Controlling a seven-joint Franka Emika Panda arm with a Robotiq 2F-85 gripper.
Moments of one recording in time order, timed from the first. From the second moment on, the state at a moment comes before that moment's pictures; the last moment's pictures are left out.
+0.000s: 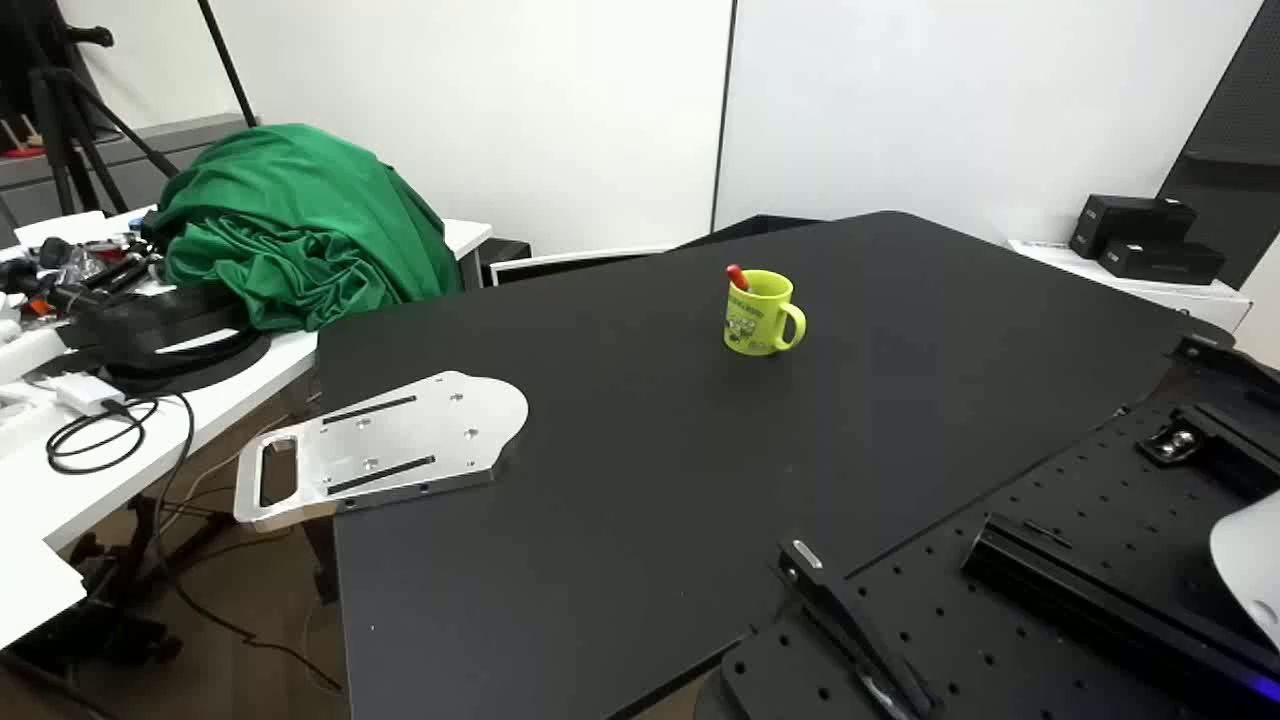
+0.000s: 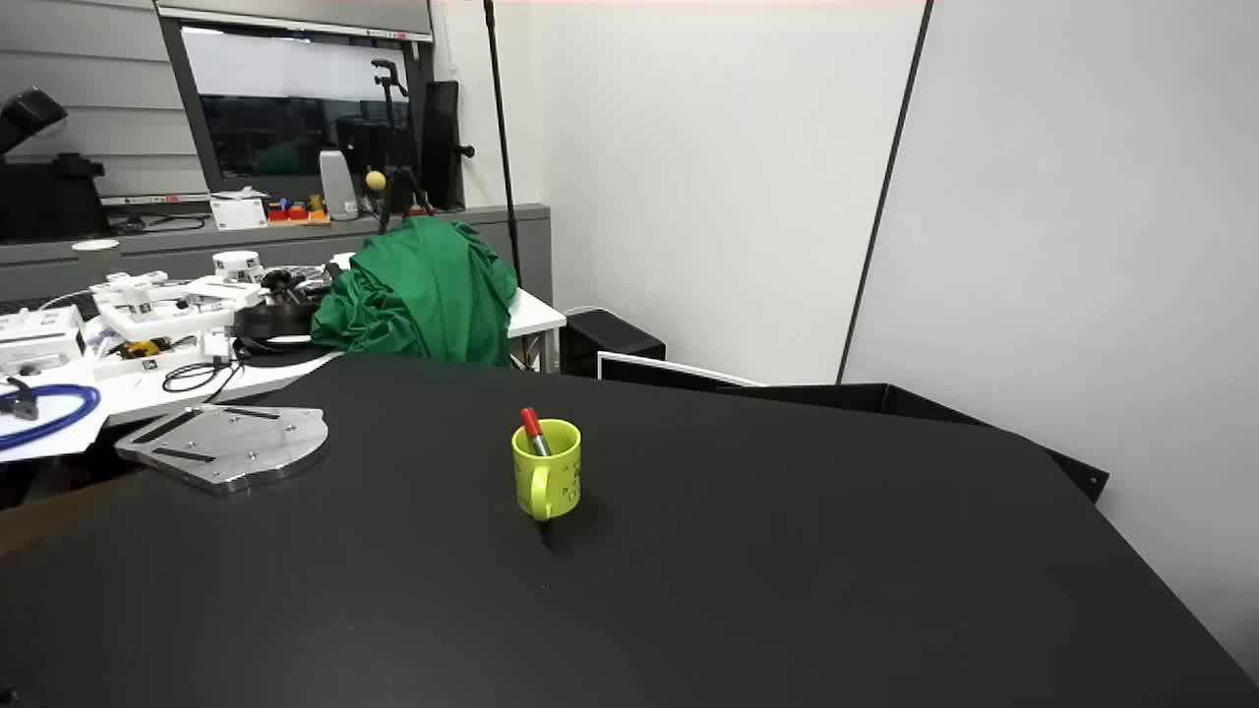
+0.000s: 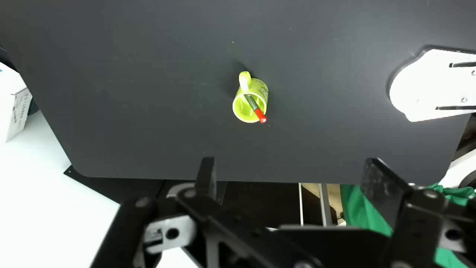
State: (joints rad) arm -0.03 -0.86 0.20 -2.50 -0.06 1.89 0.24
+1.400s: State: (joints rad) arm -0.07 -0.64 -0.11 -2.46 -0.21 2.20 -0.18
